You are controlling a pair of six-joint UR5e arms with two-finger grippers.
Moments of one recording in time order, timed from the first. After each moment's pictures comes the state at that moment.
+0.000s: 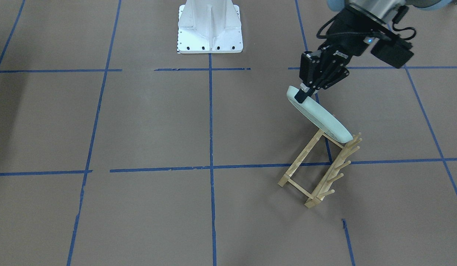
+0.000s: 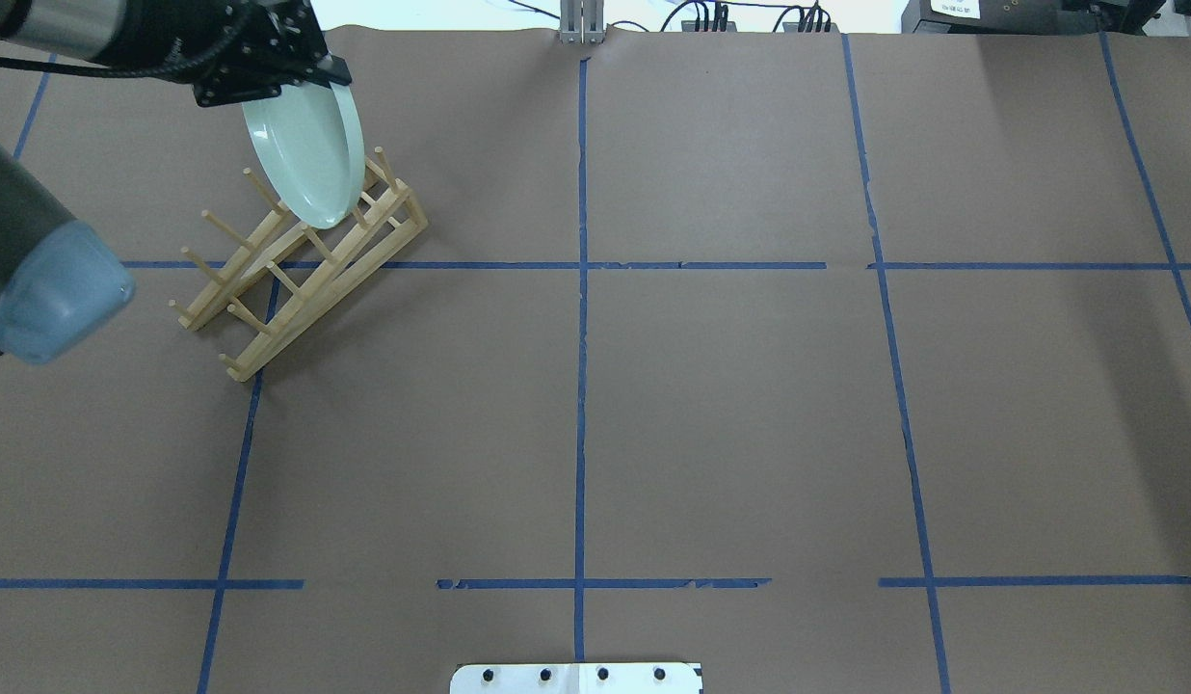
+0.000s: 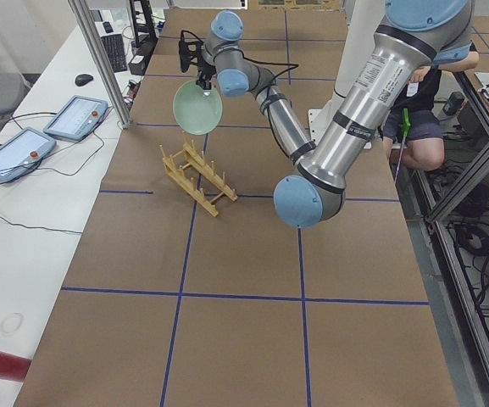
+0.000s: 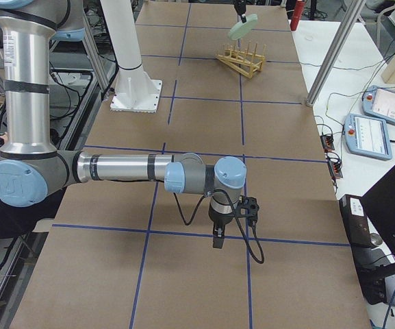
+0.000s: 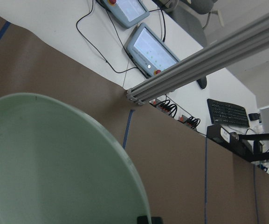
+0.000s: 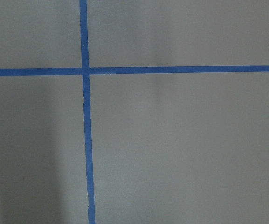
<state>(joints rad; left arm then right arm) -0.91 -2.12 -2.00 -1.81 -2.04 -1.42 1.54 -1.63 1.67 -1.64 2.19 0.06</state>
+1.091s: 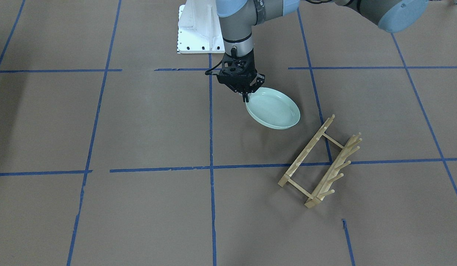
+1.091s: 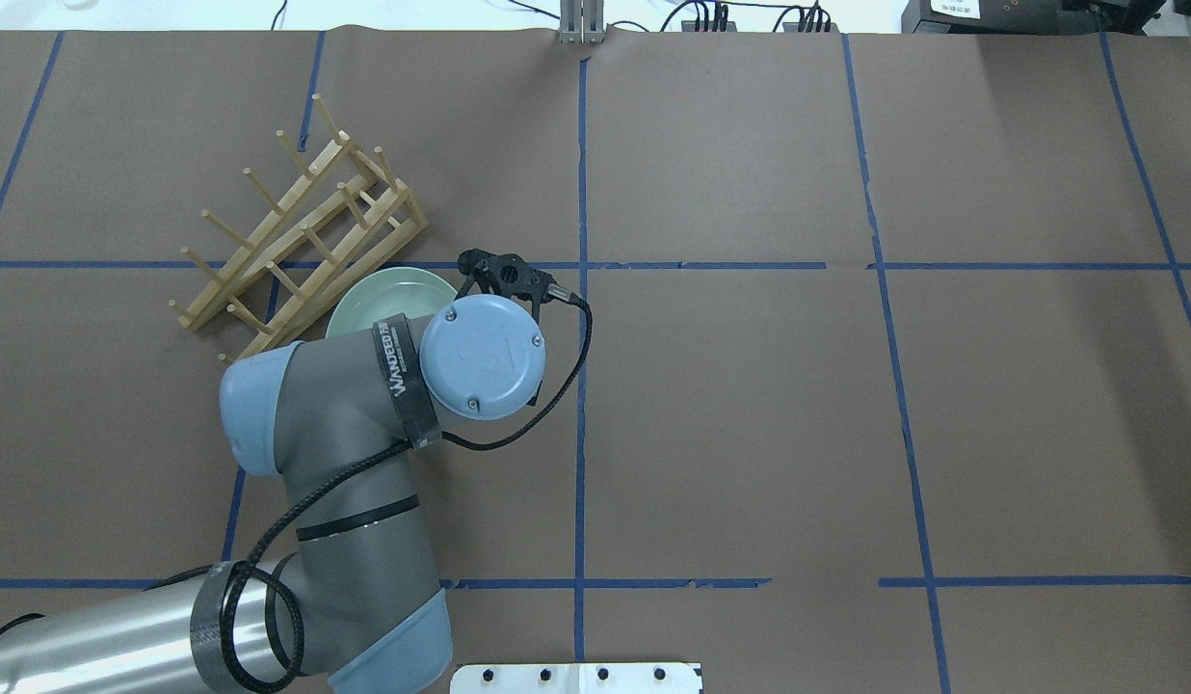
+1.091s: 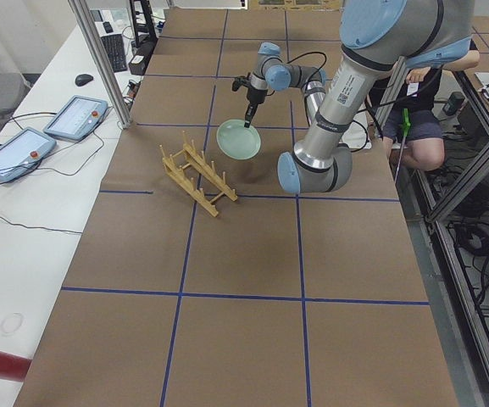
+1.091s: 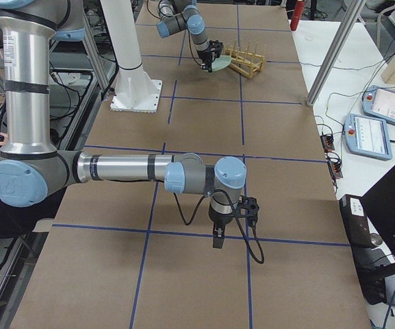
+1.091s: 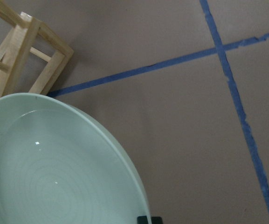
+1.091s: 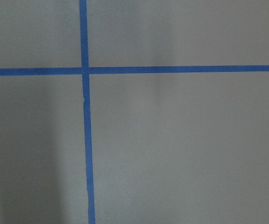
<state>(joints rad) -0.39 -2.30 -1.80 -1.26 -1.53 -1.00 1.54 -1.63 1.67 -1.64 2.19 0.06</state>
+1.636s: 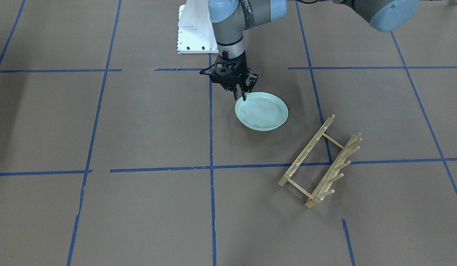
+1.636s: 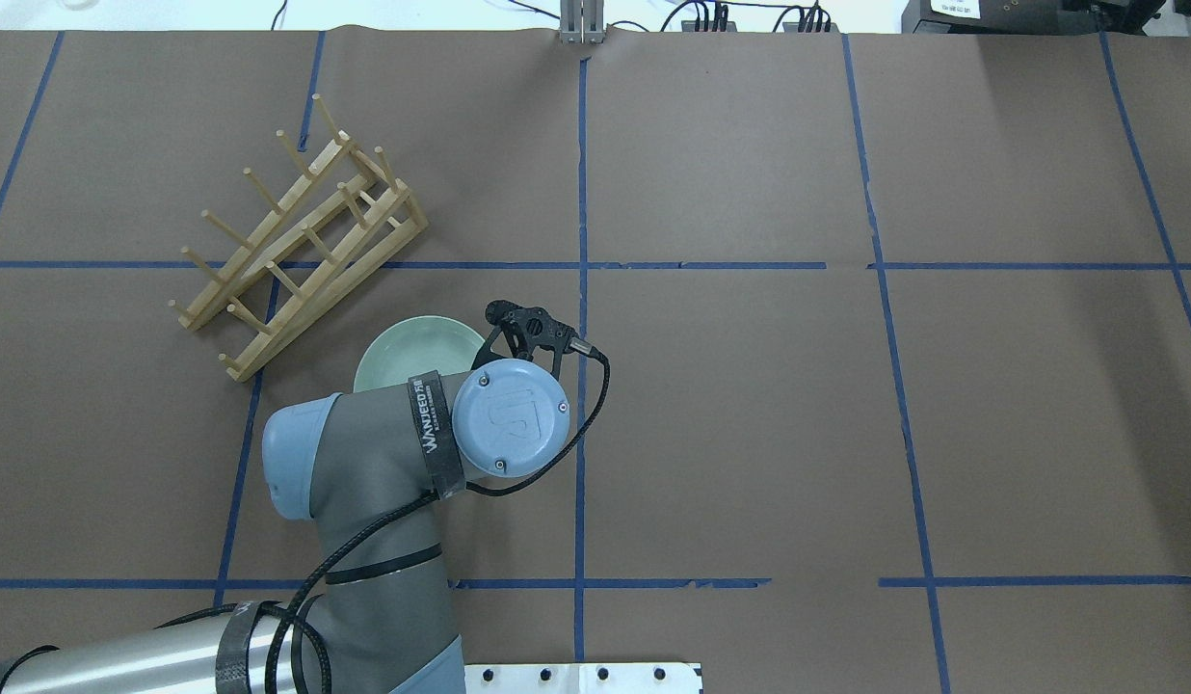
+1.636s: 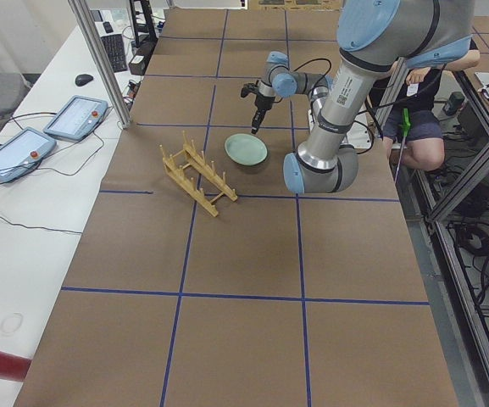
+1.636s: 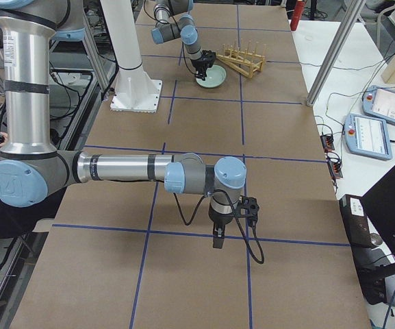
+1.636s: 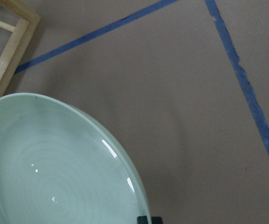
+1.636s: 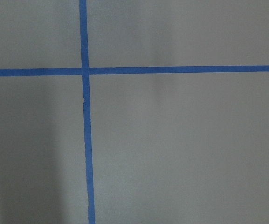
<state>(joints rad) -0.33 -2.29 -1.76 -1.31 -1.48 -1.00 1.54 -1.63 1.67 -1.64 2.19 0.06</state>
